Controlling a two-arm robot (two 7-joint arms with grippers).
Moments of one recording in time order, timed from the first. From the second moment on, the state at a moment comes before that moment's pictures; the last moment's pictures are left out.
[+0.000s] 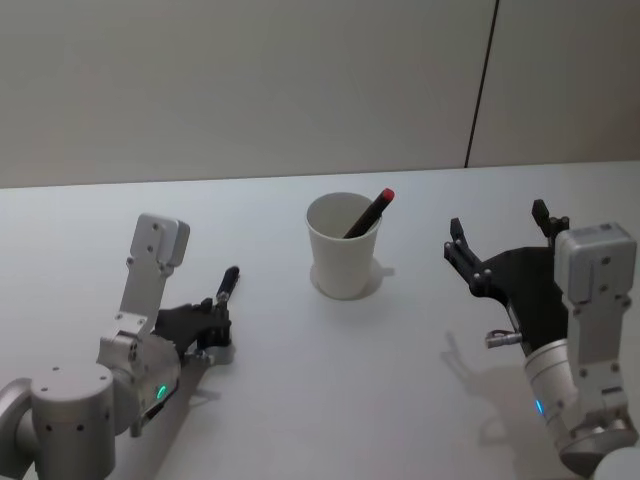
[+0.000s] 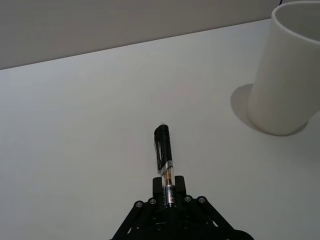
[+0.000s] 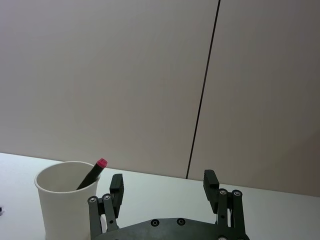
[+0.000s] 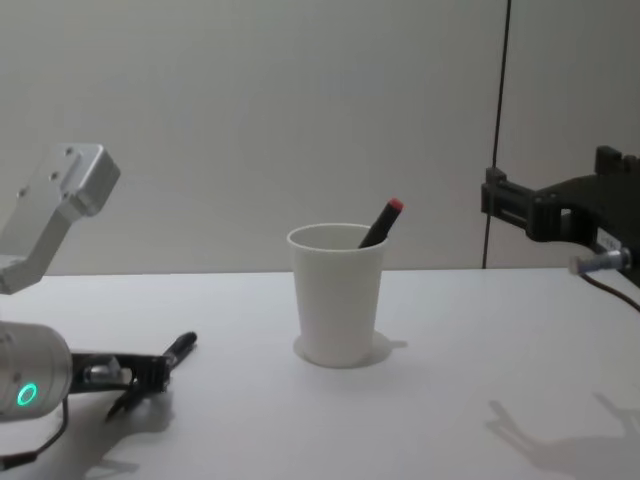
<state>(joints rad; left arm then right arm) -0.32 0.35 0.32 -1.44 -0.42 0.44 0.01 0.06 0.13 -0.33 -1.71 -0.07 -0.07 -0.20</state>
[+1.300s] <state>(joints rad) -0.32 0.35 0.28 -1.49 -0.50 -0.07 -0.18 0.06 0.13 -0.33 -1.71 -0.07 -0.07 -0.20</state>
